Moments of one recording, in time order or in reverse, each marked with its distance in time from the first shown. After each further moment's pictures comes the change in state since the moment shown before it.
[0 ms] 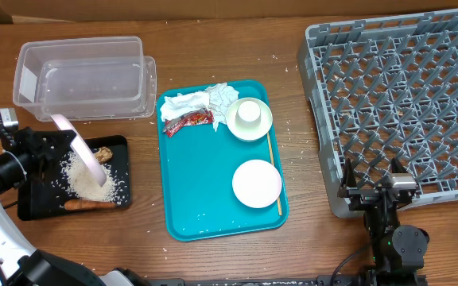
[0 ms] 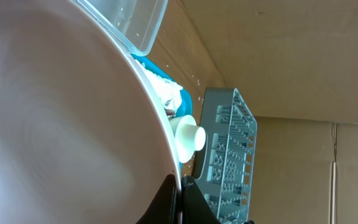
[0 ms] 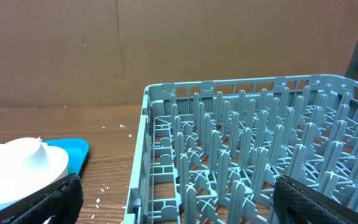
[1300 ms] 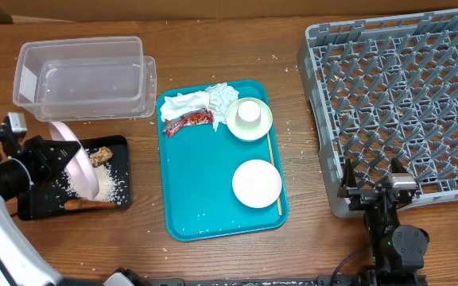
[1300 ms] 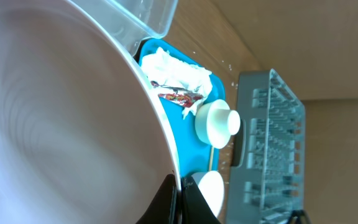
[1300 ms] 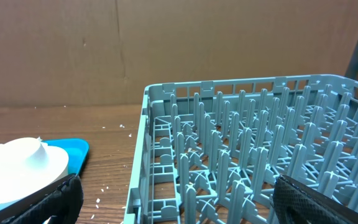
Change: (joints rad) left arm -0.021 -0.120 0.001 -0.082 -0.156 0.124; right arm 0.000 0.000 0.000 0.000 0.000 -0.001
